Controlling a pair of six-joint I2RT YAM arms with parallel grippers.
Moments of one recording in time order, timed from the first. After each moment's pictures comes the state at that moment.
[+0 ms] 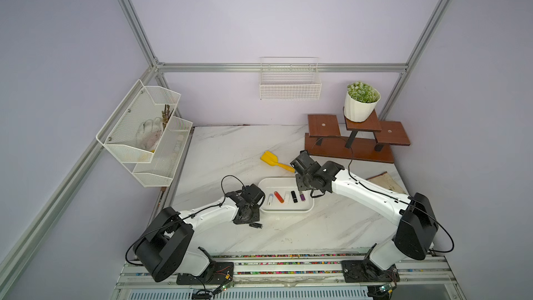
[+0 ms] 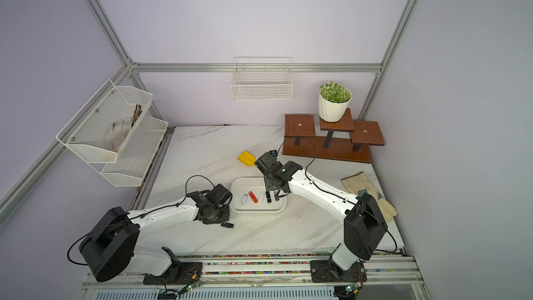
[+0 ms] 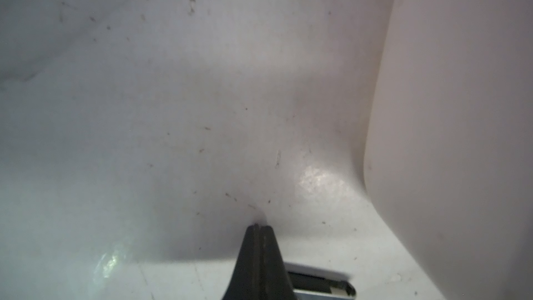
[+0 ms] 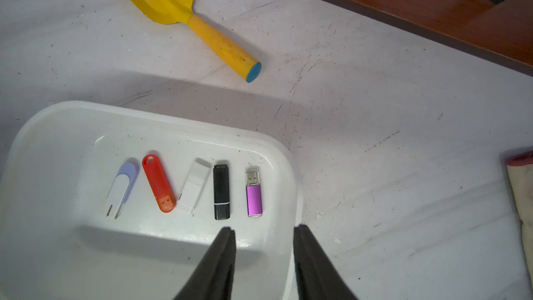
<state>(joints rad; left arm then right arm) -0.68 1.39 0.68 -0.63 -0.09 -0.78 0.76 1.59 1.30 -0.84 0.35 0.54</state>
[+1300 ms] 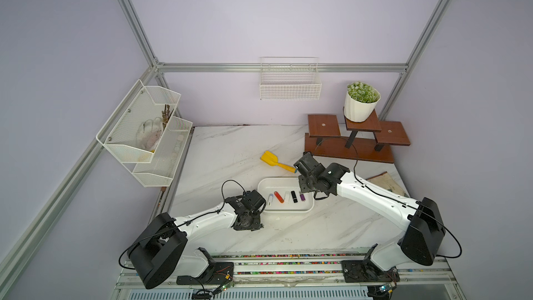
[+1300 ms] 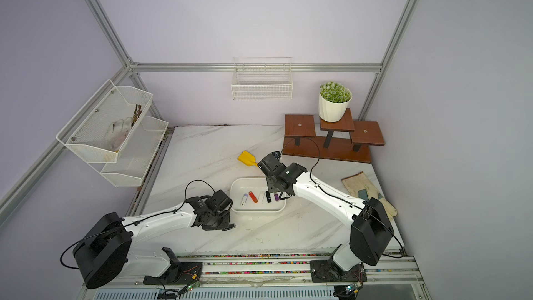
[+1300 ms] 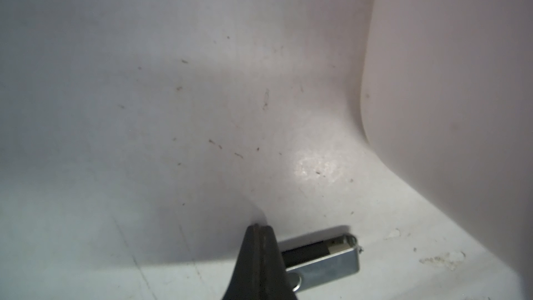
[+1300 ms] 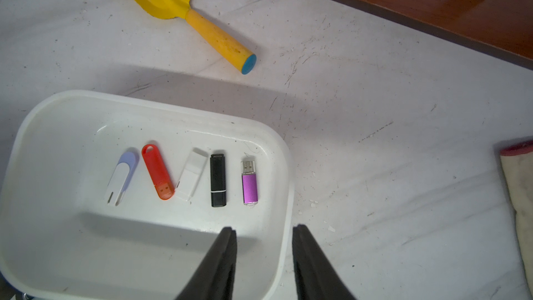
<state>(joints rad) -0.77 1.35 0.65 -0.65 -0.07 -0.84 0.76 1.53 1.27 -0.85 0.35 0.54</state>
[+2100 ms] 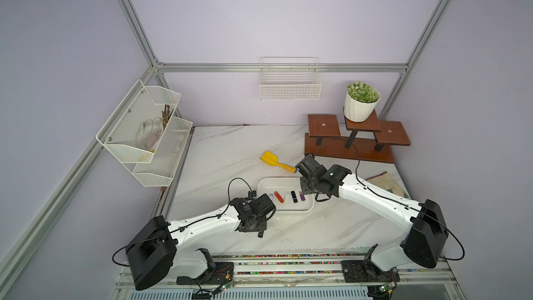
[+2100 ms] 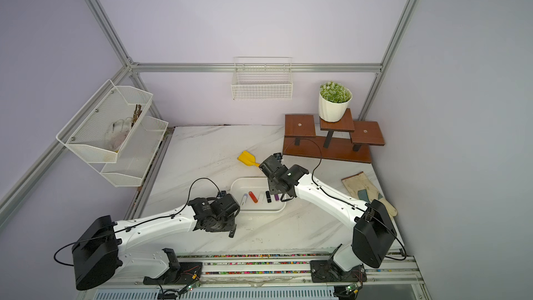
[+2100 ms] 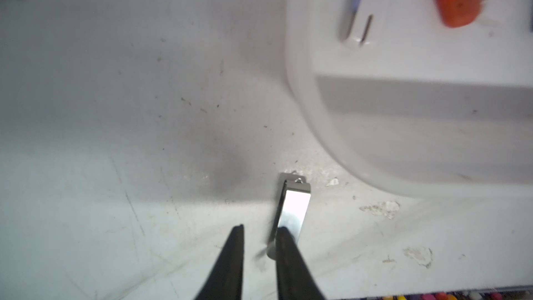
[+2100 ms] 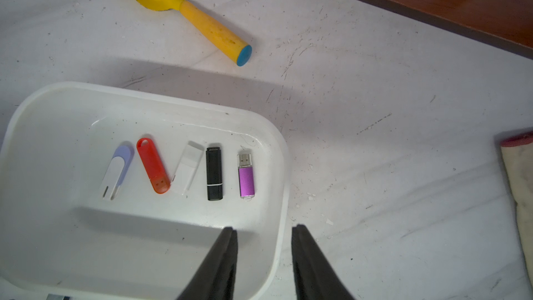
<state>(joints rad) -0.93 1.30 0.79 -0.81 -0.18 -0.97 0.76 1.50 1.23 -0.85 0.34 0.55</state>
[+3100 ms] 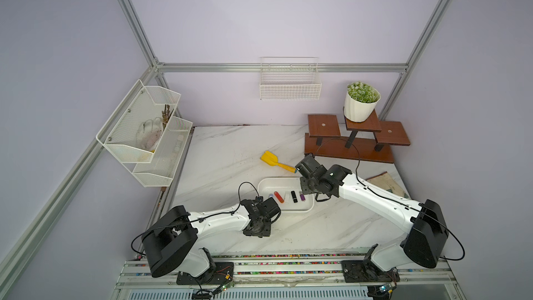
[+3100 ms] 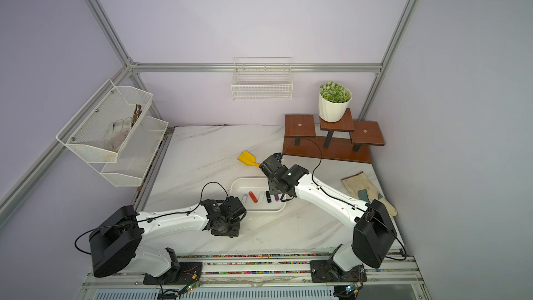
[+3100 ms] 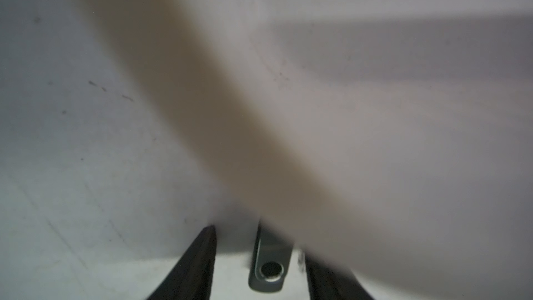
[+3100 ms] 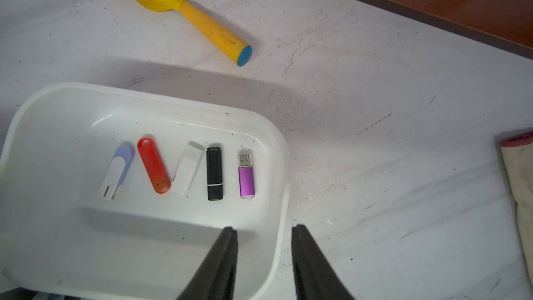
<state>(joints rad) -0.96 1.46 0.76 -0.72 -0.09 -0.92 0.76 1.50 1.23 -0.85 0.34 0.55</state>
